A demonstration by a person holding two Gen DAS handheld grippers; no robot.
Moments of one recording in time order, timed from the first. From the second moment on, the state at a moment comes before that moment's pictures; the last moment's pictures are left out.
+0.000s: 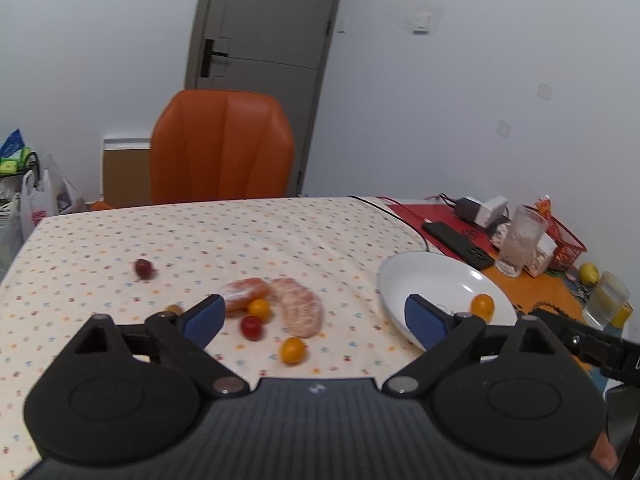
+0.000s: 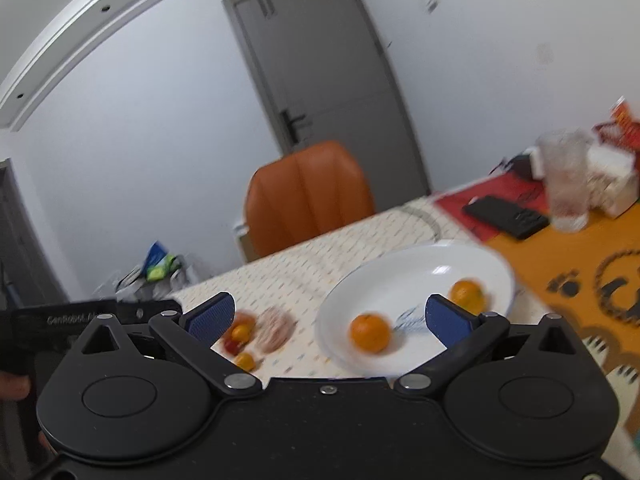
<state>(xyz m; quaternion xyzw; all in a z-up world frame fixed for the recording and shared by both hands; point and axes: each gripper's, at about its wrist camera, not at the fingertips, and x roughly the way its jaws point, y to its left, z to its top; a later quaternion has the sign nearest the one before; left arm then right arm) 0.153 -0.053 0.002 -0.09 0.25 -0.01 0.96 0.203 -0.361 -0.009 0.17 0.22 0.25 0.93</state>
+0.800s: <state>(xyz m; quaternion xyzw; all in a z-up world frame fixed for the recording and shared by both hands) 0.136 0.015 -0.012 -0.09 0.26 0.04 0.96 0.203 -0.281 -0.008 0.14 0.25 0.29 0.91</state>
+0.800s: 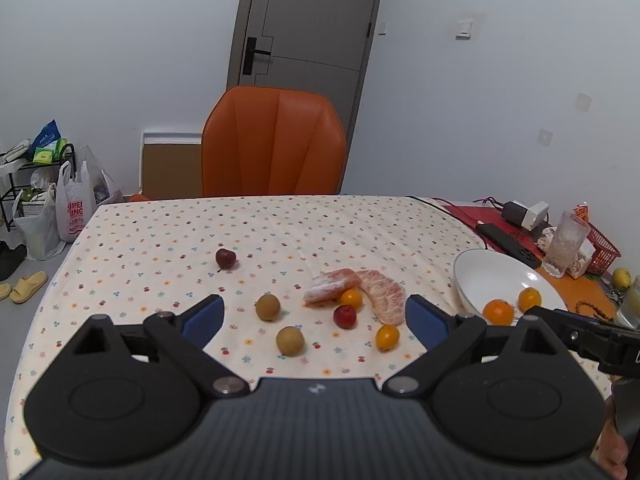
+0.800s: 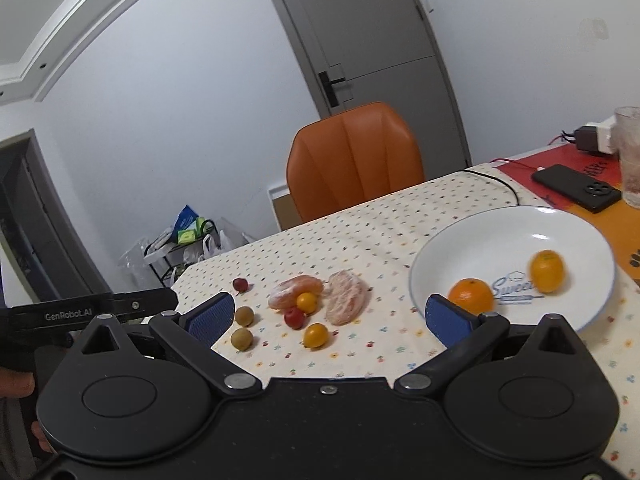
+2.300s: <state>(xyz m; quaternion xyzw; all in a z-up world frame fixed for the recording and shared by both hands) 0.214 0.036 -0.098 -0.10 0.34 0.03 0.94 0.270 -0.185 -0.070 0.08 0.33 0.33 0.88</state>
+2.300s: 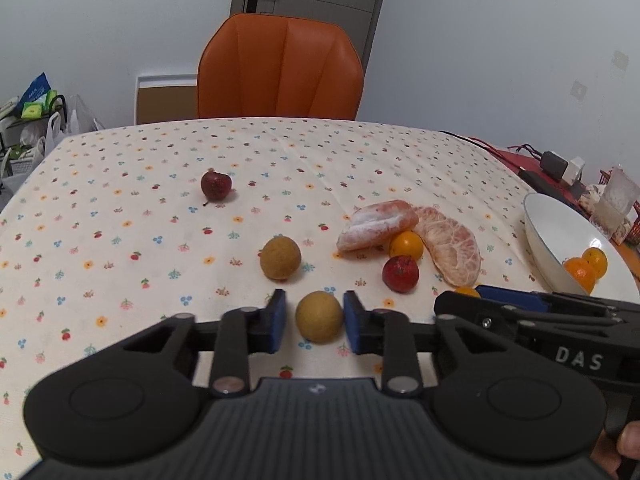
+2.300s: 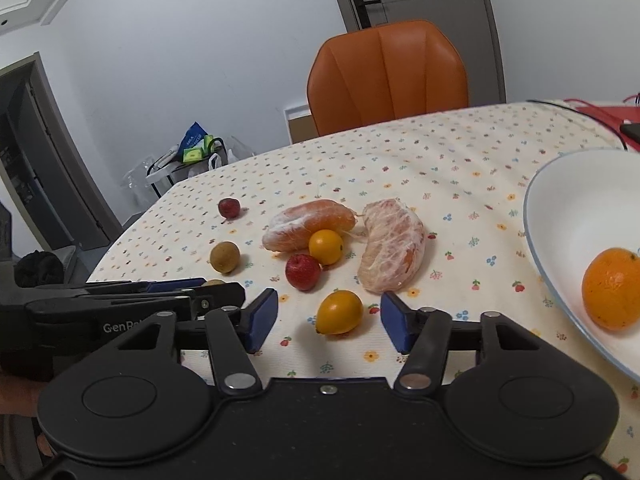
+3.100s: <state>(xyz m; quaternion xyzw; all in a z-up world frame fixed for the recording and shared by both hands) 0.180 0.012 -0.063 -0.10 0.30 0.02 0.95 0.246 -0.214 -0.048 0.10 0.30 0.33 0.89</state>
